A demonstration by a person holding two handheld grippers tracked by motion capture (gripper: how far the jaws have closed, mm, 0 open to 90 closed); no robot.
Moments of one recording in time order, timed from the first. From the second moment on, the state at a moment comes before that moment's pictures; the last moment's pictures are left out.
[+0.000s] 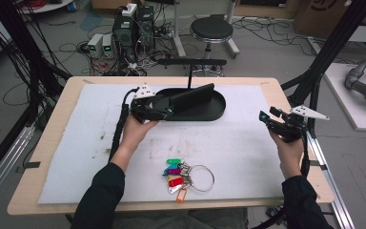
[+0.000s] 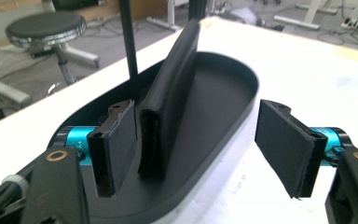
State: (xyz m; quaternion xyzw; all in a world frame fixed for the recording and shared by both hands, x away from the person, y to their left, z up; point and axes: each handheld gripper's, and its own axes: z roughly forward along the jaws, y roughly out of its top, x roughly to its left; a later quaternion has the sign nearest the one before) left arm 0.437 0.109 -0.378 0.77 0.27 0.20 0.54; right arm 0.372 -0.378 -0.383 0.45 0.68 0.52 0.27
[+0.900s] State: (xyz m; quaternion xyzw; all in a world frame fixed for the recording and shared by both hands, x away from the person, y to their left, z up) left arm 0.330 0.205 -0.399 0.74 0.31 0.26 0.54; right arm 0.363 -0.371 -0.386 0.45 0.69 0.50 0.27
